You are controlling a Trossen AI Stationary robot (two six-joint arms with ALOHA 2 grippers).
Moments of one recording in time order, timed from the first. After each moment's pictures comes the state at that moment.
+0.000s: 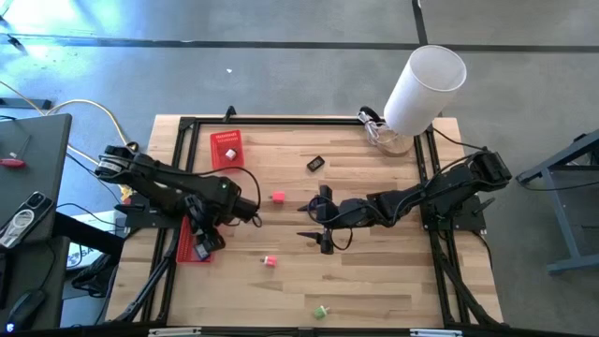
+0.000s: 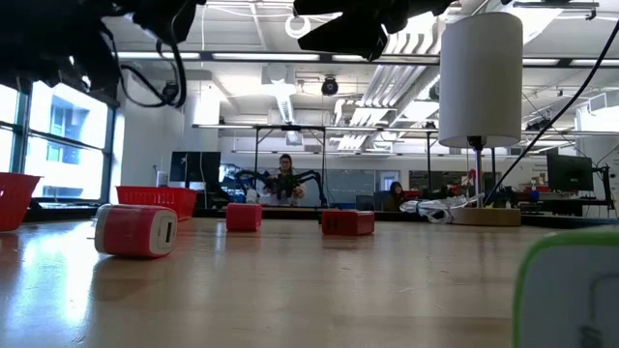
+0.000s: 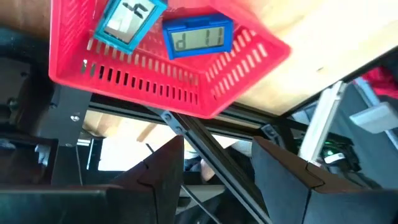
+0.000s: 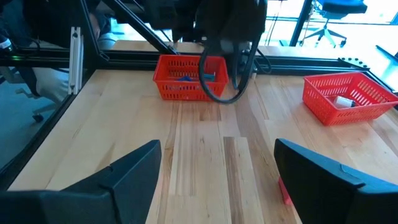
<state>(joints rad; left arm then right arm) -0.20 1.46 1.09 -1.55 0.50 -0.63 0.27 1.58 0.97 0.26 0.25 0.09</state>
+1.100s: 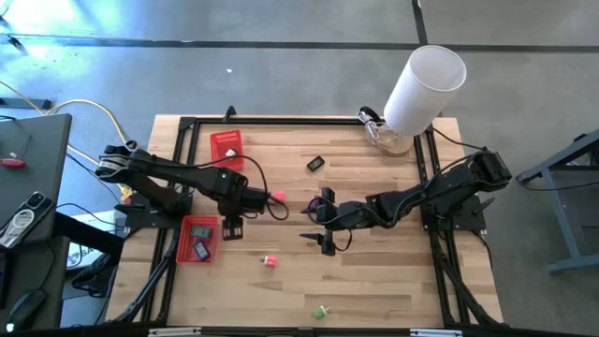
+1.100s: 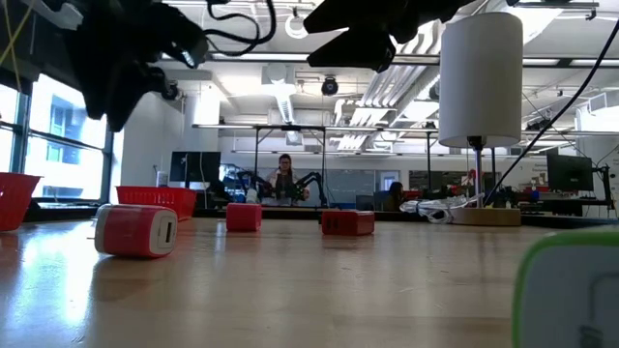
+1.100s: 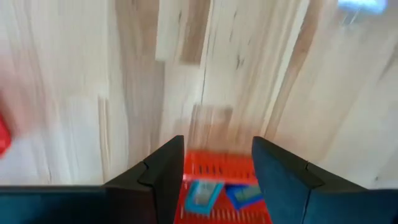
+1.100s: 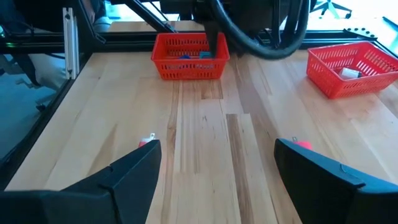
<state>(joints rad) -0.14 1.46 1.19 -1.24 0.06 -0.30 0.28 1.58 0.97 0.17 0.25 0.16</state>
